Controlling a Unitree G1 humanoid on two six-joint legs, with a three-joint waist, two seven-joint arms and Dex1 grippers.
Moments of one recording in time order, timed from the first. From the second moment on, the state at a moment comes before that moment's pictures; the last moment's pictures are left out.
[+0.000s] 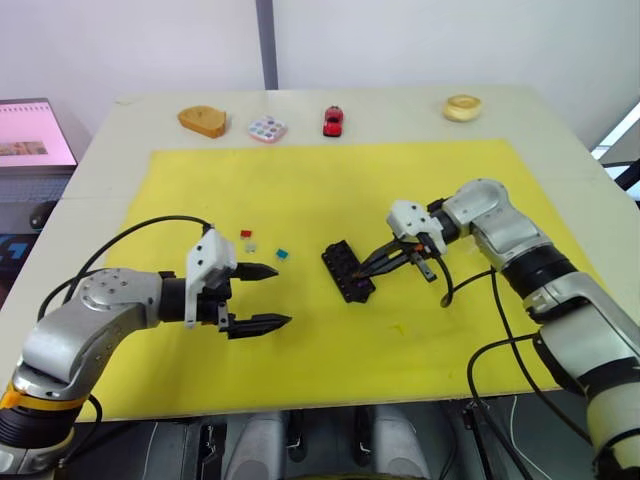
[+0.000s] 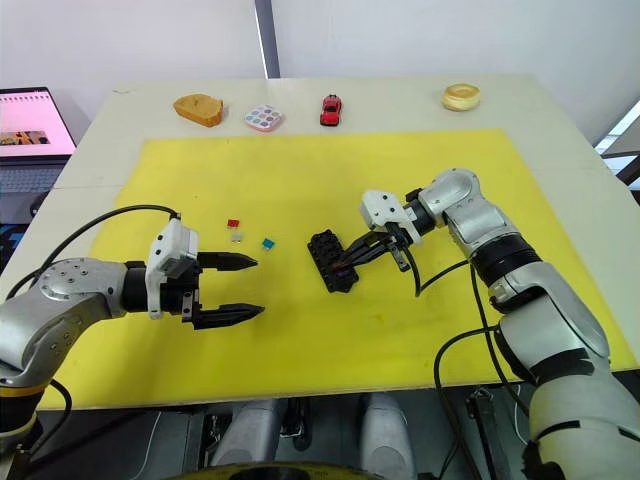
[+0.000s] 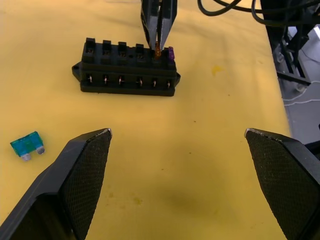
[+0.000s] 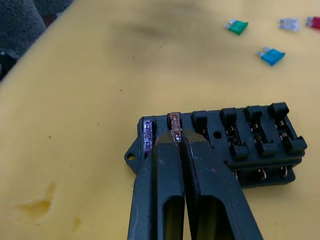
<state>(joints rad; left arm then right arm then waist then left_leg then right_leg) -0.21 0.82 0.02 -0.47 -0.66 0.69 -1.01 -1.00 -0.69 0.62 0.64 0.44 -0.12 1.61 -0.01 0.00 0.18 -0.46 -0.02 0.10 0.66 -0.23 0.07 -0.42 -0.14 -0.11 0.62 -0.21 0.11</state>
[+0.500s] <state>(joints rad) -0.22 0.82 0.02 -0.47 -0.66 0.69 -0.99 -0.99 -0.66 0.60 0.68 0.43 -0.27 1.61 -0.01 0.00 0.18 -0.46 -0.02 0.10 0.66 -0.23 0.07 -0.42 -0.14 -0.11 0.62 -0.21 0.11</state>
